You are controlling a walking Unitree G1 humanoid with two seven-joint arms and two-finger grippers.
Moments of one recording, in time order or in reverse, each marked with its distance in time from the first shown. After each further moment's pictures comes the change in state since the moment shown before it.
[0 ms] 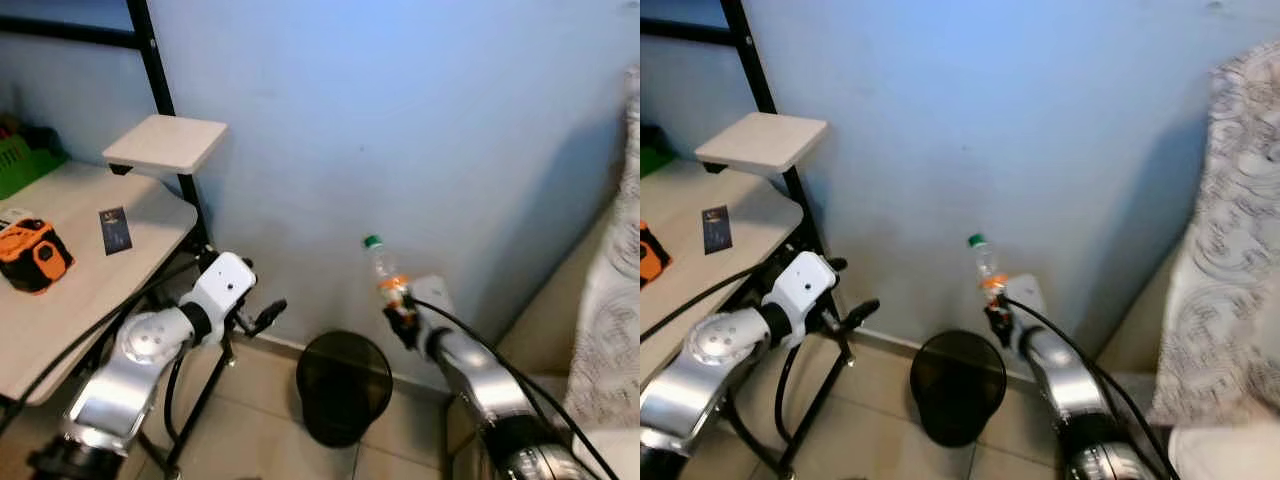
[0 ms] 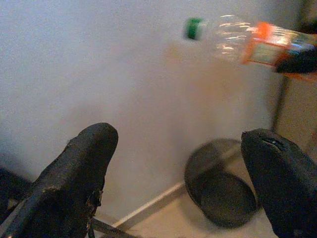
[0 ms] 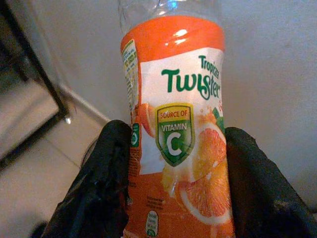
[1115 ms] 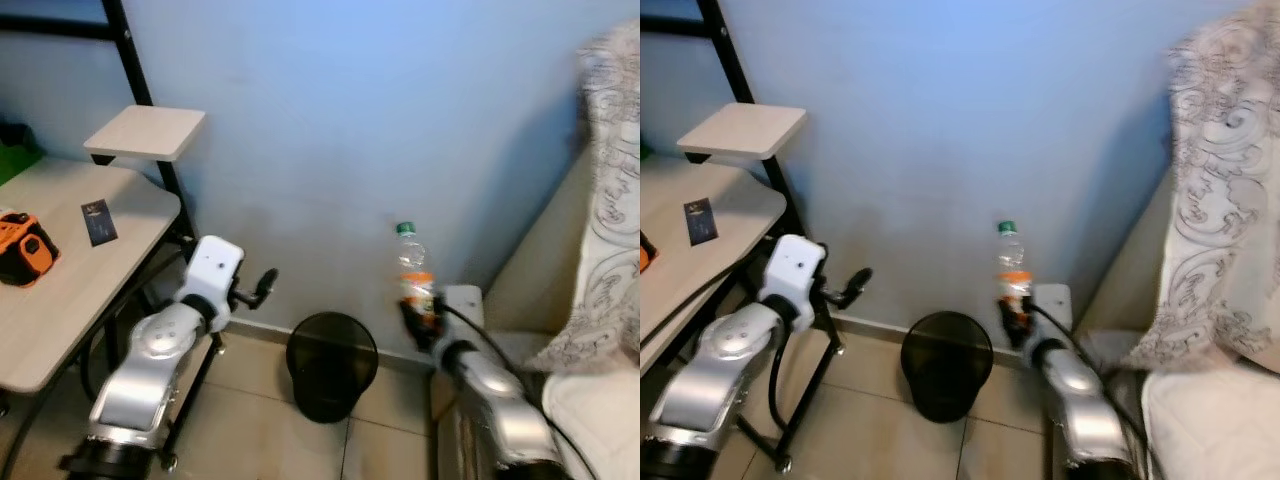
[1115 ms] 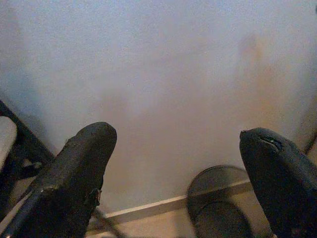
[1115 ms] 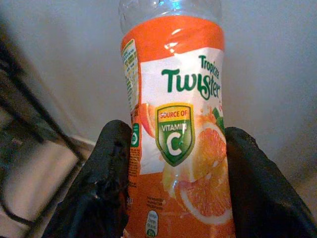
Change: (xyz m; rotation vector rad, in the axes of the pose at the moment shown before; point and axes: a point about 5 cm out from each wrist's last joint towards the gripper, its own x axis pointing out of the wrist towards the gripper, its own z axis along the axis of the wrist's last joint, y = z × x) left arm 0.004 0.009 -0.003 -0.238 -0.036 0.350; right arm -0.034 0.011 0.005 0.263 -0.218 -0.015
